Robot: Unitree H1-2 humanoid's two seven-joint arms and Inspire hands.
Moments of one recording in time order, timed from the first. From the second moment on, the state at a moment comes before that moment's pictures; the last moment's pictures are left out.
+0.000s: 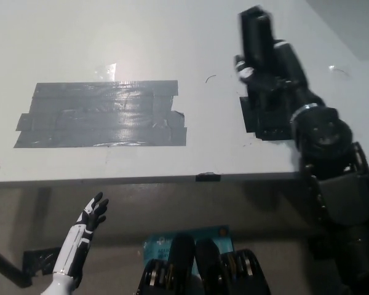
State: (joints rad) left_arm -0.01 0.16 -0.02 0.14 0.07 -0.24 -0.05; right_arm -0.78 -0.09 0.16 0.23 -0.12 0.44 0.02
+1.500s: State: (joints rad) left_arm -0.05 0.16 -0.02 0.15 0.07 -0.24 -0.05; right_arm -1.02 -0.23 0.58 0.84 -0.25 0.17 0.47
